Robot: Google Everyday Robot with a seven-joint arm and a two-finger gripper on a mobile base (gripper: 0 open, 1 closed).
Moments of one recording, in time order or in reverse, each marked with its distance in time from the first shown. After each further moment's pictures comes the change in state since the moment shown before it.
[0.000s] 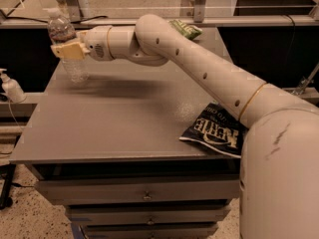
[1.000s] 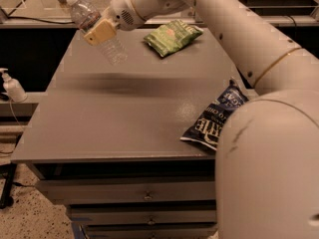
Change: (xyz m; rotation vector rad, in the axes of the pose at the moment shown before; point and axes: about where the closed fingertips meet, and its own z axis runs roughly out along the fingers) arm -0.020 -0.028 -0.094 -0.012 0.416 -0.146
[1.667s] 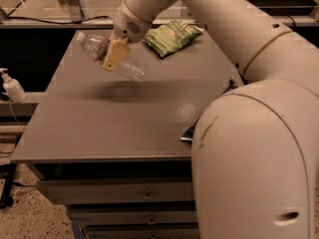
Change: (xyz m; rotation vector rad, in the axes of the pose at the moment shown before) arm 0.062 0.046 -0.014 -0.189 0.385 -0.089
